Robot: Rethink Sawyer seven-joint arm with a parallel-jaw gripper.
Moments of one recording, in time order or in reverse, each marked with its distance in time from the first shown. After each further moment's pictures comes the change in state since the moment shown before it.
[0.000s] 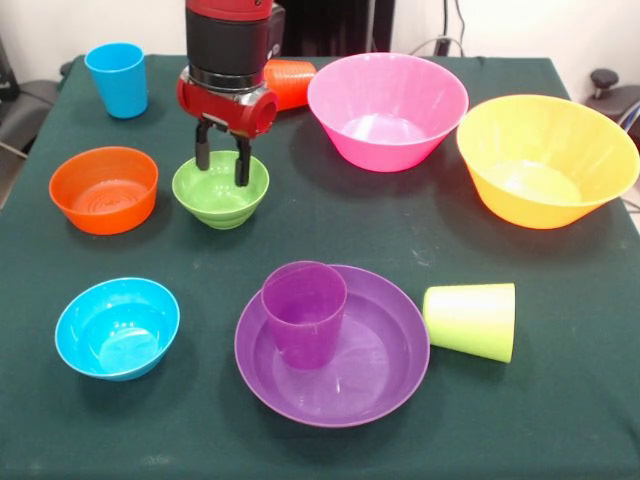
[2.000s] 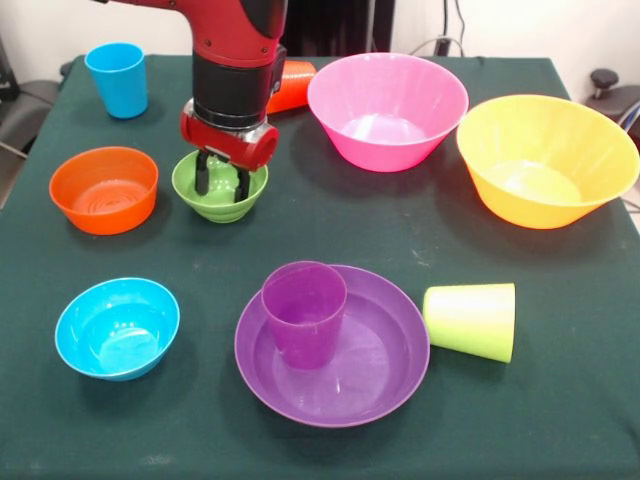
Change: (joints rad) arm 0.059 0.111 -0.053 -0.113 -0.018 0.033 0.000
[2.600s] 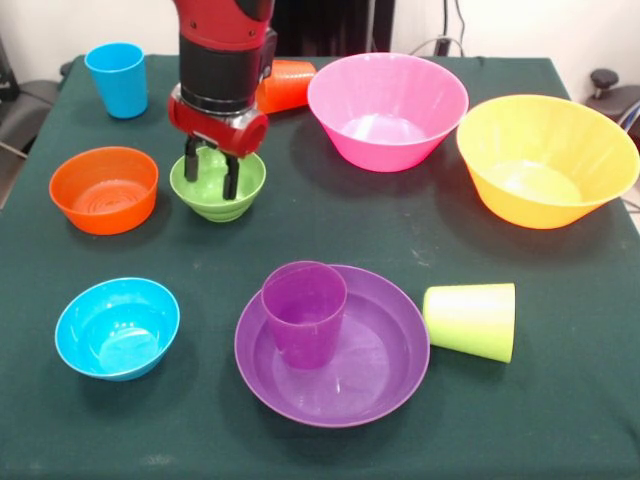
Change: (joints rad) arm -0.028 -0.057 0.022 0.023 0.003 0.056 0.000
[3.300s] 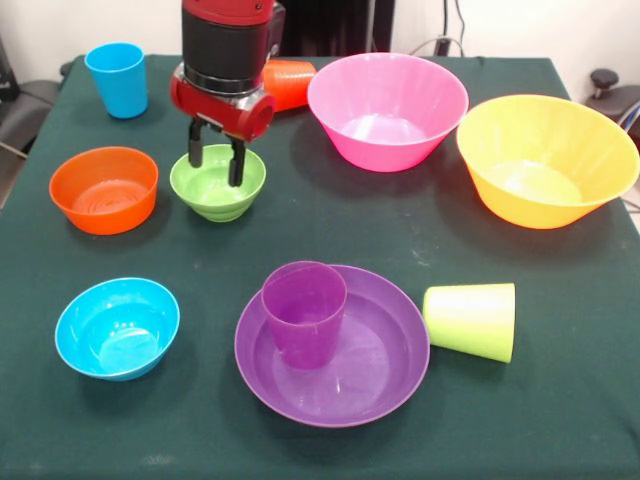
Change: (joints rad) arm 0.005 -0.059 0.032 0.014 0.021 0.064 0.000
